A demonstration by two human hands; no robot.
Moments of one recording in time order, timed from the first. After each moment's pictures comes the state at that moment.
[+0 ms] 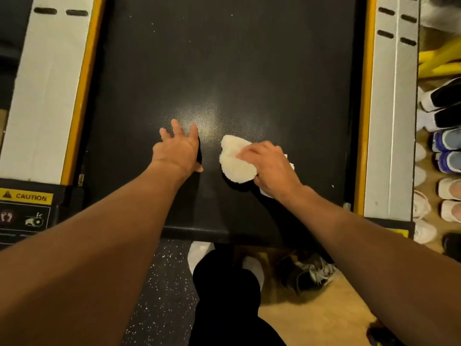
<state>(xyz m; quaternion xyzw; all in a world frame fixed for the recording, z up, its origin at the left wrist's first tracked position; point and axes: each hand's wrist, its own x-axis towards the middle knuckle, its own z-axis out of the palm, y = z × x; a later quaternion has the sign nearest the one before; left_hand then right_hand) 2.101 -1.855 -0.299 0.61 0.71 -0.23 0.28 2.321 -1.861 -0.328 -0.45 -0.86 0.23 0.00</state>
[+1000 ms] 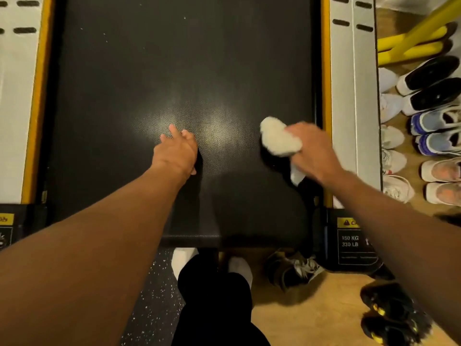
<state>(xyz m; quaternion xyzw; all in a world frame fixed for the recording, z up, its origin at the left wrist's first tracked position) 2.177 -1.832 -0.303 0.64 0.66 -0.30 0.25 2.458 -1.822 -0.305 -0.61 -0.77 0.20 0.03</state>
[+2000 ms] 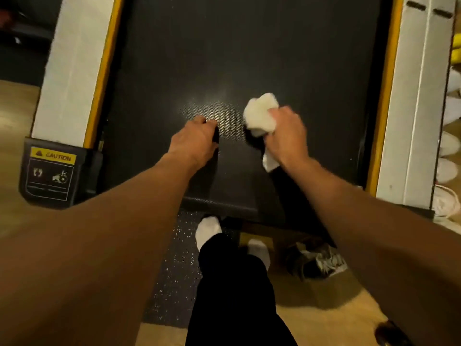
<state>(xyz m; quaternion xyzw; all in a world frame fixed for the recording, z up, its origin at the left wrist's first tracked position) 2.125 -1.897 -0.290 0.63 0.72 -0.10 0.29 2.318 -1.851 -0.319 -0.63 -0.74 0.22 0.04</state>
